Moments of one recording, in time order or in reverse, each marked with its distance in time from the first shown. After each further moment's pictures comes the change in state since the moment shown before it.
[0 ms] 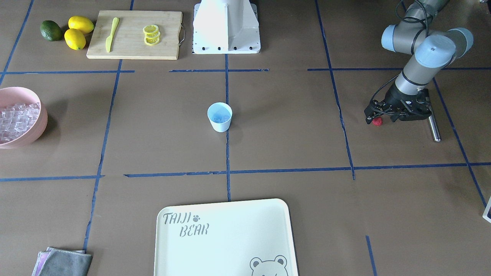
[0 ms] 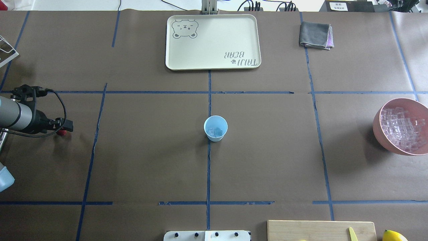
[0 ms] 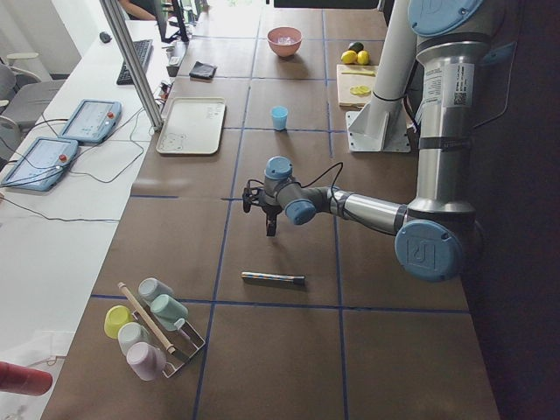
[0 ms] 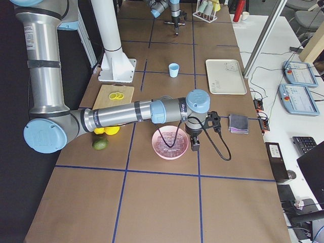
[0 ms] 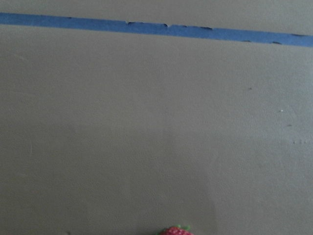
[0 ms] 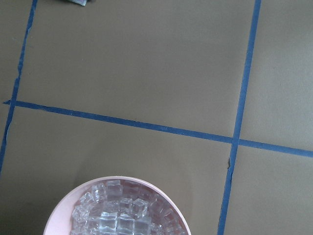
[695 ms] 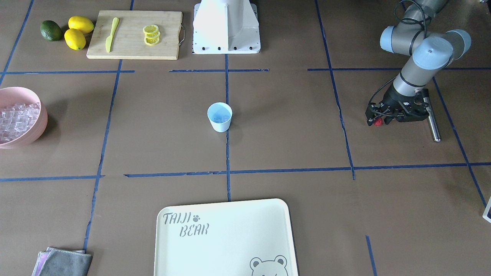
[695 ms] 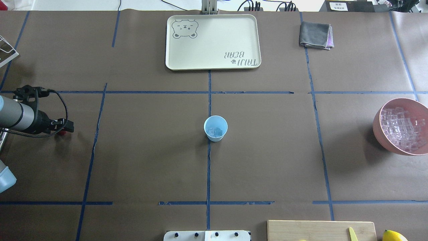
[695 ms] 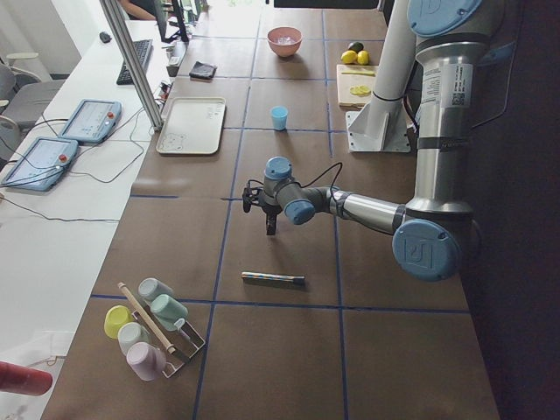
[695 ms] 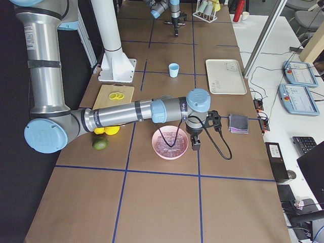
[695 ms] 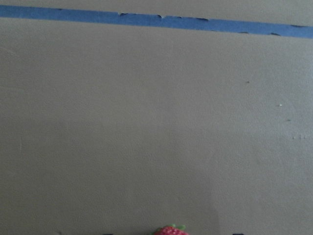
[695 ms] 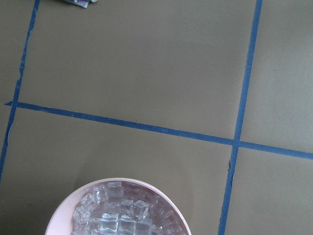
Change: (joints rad) left arm 0.003 -0.008 0.010 0.001 0.000 0.003; right arm 0.000 0.005 0.001 0.000 0.000 0.000
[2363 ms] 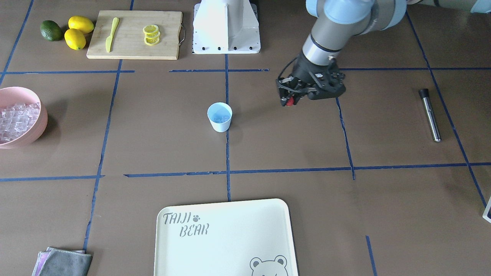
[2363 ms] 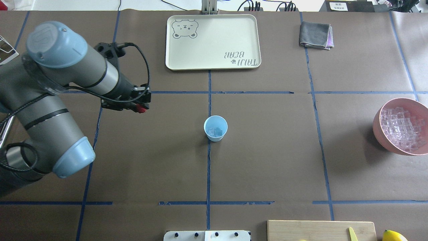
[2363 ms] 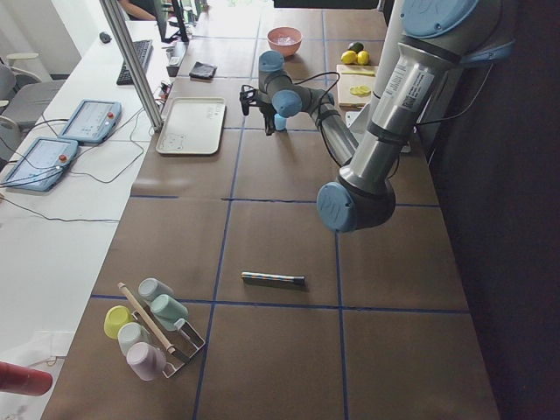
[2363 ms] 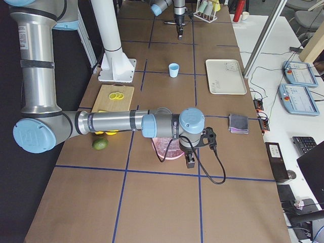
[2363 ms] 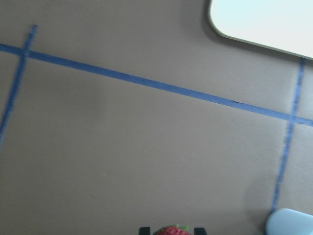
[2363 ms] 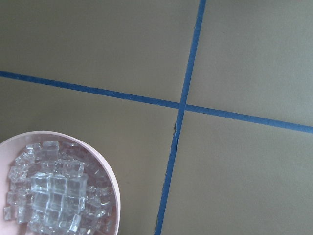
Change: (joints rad) left arm 0.125 -0.622 -0.190 0.594 -0.070 -0.399; right arm 0.114 -0.084 -0.089 0.012 0.001 -0.208
